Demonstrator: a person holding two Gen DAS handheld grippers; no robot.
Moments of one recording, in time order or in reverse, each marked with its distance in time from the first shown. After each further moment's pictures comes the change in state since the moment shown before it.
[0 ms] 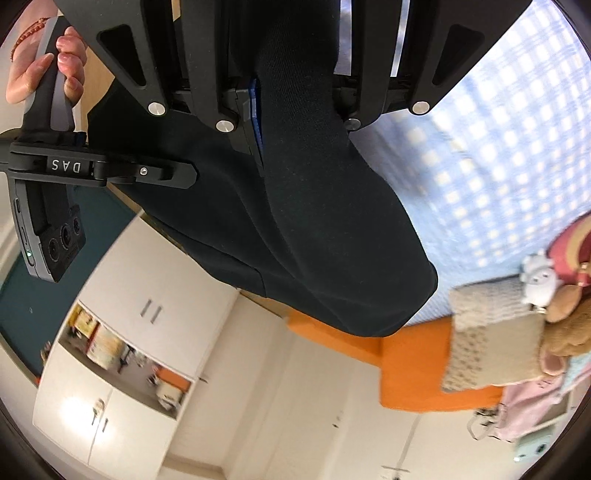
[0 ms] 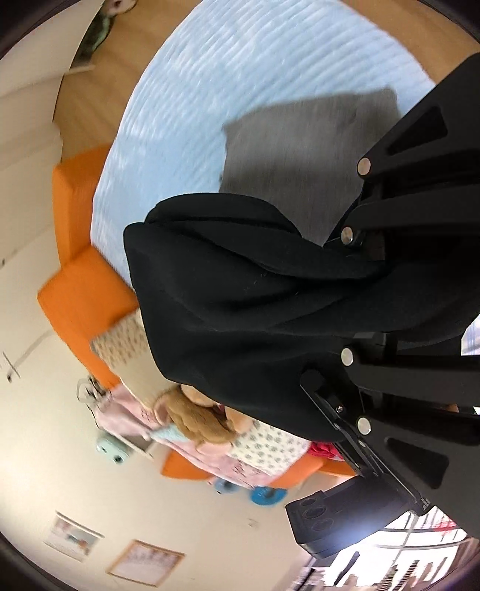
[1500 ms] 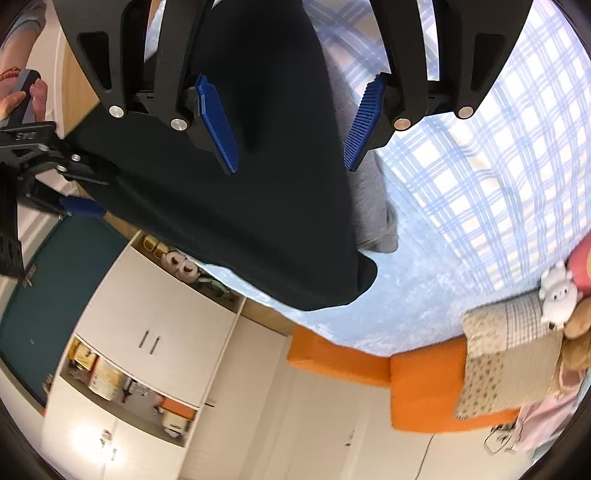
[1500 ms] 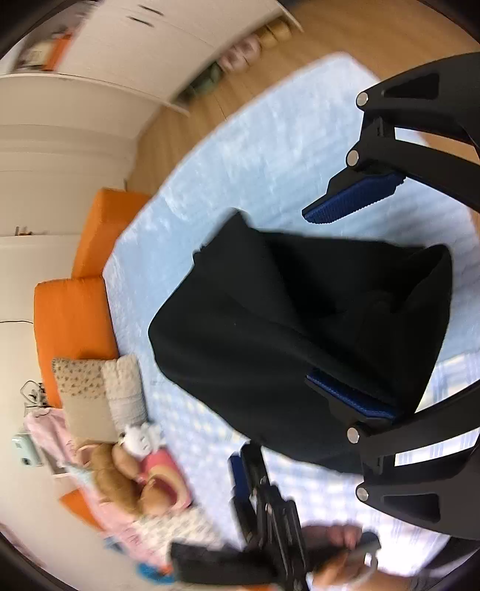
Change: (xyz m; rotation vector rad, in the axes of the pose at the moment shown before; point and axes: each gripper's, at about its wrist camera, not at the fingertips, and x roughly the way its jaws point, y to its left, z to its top) left arm 0.076 0.045 -0.070 0.072 0.026 -0.002; right arm 0.008 -0.053 -0.068 -0.467 -0.055 -0.482
